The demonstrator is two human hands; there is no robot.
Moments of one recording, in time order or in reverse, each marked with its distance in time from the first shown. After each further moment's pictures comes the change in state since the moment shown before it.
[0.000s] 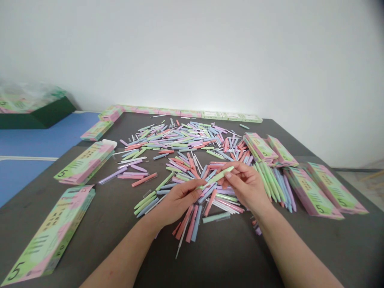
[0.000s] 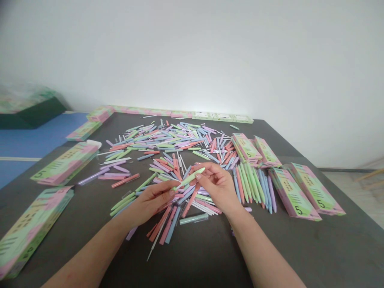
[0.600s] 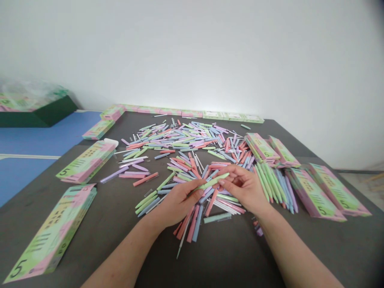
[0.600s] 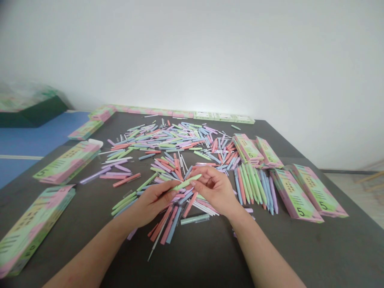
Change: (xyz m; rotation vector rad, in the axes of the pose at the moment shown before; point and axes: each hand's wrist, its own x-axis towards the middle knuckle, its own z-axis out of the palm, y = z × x) left_hand 0.000 0.005 -0.003 0.269 -0.036 0.115; right_hand -0.002 -0.004 0.007 -0.136 -0.036 0.033
